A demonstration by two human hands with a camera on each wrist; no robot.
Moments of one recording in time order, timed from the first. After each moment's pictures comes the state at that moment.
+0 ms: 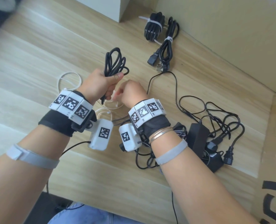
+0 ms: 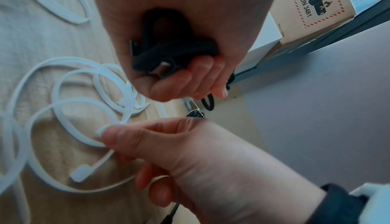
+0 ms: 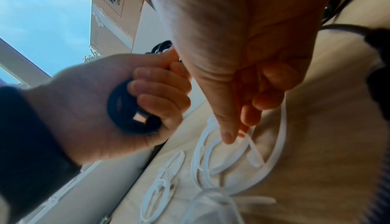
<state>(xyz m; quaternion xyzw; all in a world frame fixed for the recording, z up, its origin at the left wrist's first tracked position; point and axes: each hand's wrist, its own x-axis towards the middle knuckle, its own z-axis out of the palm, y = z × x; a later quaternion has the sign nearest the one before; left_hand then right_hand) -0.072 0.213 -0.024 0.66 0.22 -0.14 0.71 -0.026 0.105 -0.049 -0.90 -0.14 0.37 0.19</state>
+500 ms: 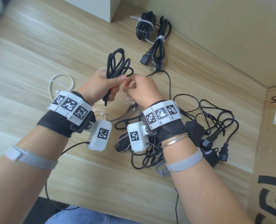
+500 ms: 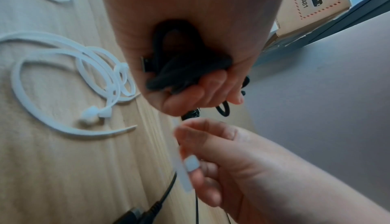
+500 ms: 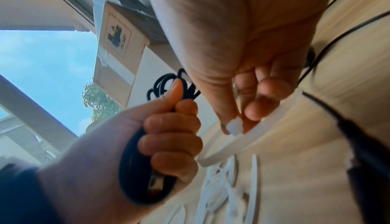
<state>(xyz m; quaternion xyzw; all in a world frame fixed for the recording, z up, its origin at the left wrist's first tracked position) -0.064 0.199 -0.025 0.68 0.14 -0.17 0.70 -0.017 0.062 -0.013 -0.90 -0.14 0.30 0.29</state>
